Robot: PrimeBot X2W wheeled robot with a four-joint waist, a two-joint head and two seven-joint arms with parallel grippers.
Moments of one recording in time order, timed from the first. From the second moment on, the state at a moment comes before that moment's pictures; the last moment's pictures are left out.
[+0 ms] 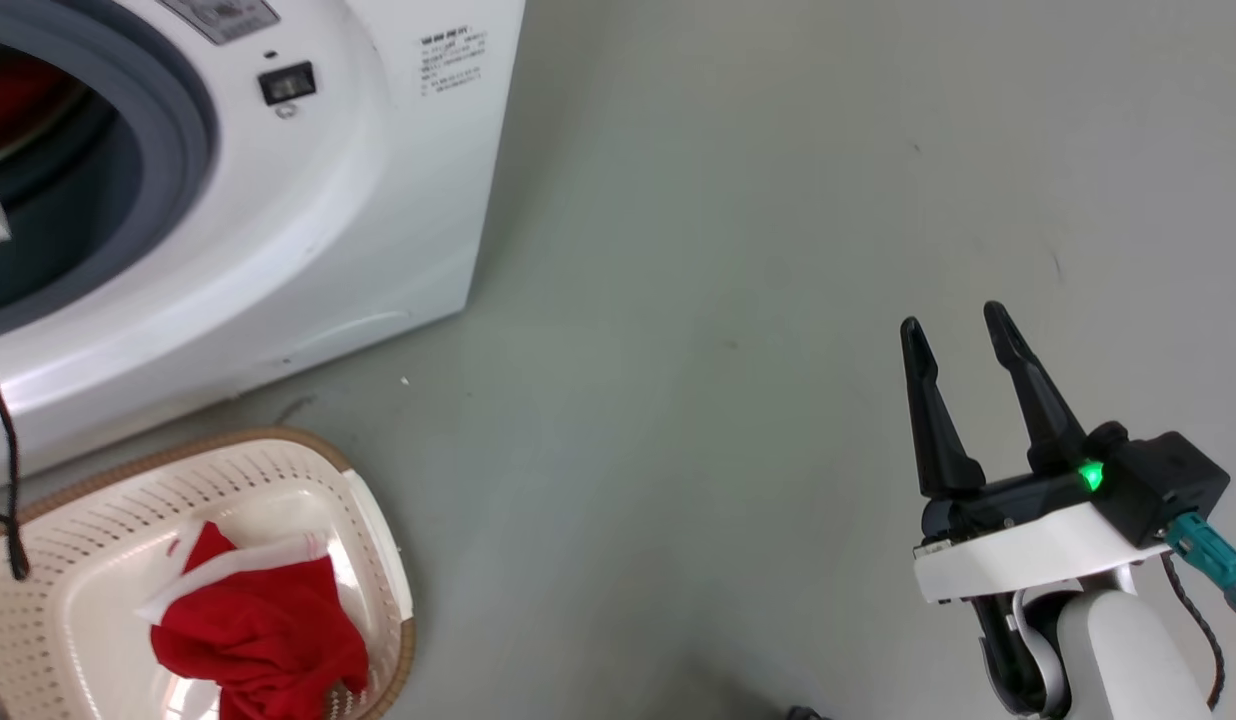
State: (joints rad) left arm -0.97 0.54 -0.02 0.82 -0.24 0.12 -0.12; right arm -0.20 -0.05 0.12 0.05 0.21 0.13 -0.25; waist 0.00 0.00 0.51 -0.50
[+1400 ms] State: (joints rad) left arm -0.04 0.32 -0.12 -0.12 -0.35 0.19 0.03; right arm 0.07 -0.05 0.02 -0.16 0.14 0.13 -0.05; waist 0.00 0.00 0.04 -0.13
